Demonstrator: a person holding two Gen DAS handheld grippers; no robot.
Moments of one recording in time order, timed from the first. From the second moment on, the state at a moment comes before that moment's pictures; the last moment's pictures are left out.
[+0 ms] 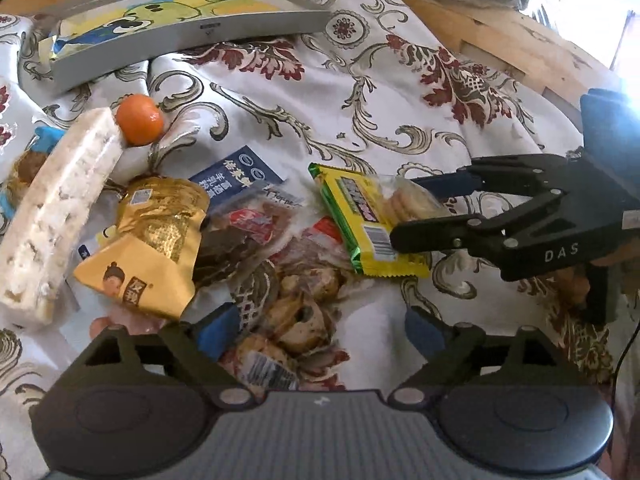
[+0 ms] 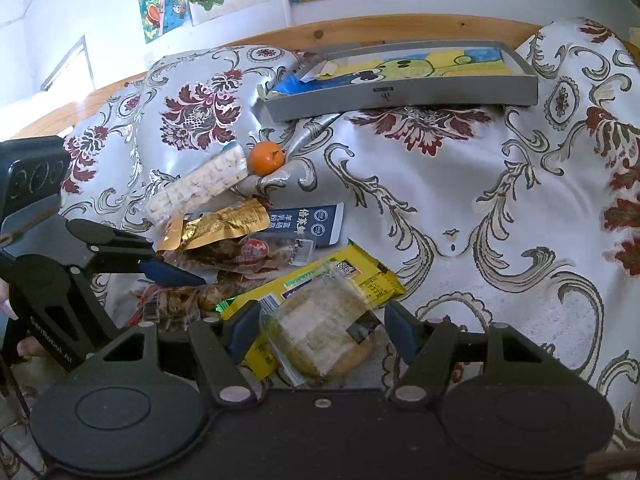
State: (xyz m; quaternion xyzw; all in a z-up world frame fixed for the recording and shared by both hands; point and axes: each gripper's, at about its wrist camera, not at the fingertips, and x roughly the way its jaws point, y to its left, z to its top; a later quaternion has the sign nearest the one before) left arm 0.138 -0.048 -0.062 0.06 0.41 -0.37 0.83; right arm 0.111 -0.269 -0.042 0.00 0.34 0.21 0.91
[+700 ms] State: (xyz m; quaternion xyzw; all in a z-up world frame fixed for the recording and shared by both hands) left arm 0.128 -0.049 -0.050 0.03 0.48 -0.34 0.81; right arm 0.099 -0.268 -0.043 0.01 0.35 0.23 0.91
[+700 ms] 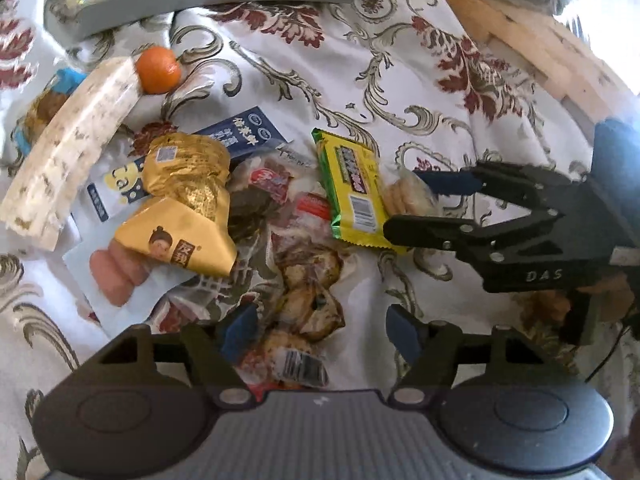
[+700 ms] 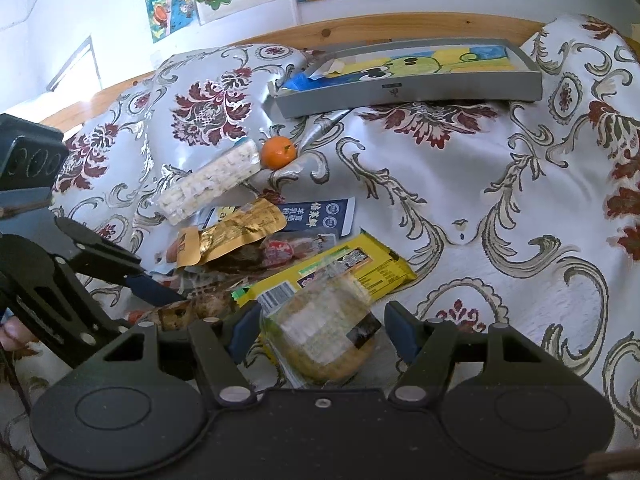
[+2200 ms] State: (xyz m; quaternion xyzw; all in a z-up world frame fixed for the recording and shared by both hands) left arm 0.080 -0.023 -0.029 -0.06 0.52 -0.23 0.82; right arm 0.066 -0.255 -0.040 0.01 0.35 0.25 0.90
